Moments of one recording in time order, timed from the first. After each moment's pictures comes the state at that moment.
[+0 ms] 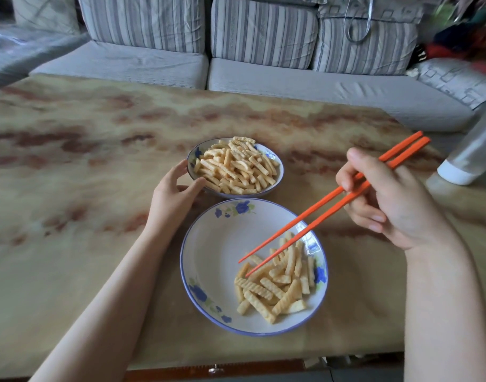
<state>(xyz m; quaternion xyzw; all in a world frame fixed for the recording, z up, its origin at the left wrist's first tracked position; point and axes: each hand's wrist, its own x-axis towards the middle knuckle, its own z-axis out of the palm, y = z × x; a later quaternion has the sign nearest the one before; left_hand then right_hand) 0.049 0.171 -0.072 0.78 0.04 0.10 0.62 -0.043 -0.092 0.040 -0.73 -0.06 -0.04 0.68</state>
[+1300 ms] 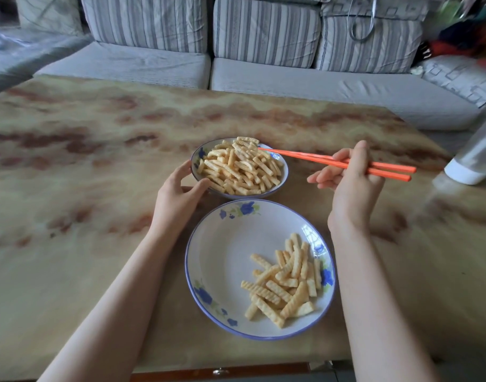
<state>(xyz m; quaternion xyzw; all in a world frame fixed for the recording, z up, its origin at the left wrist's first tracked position) 0.046 0.170 -0.070 0.78 0.04 0.10 0.61 0.016 -0.051 -0.006 -0.58 0.12 -0.34 0.73</state>
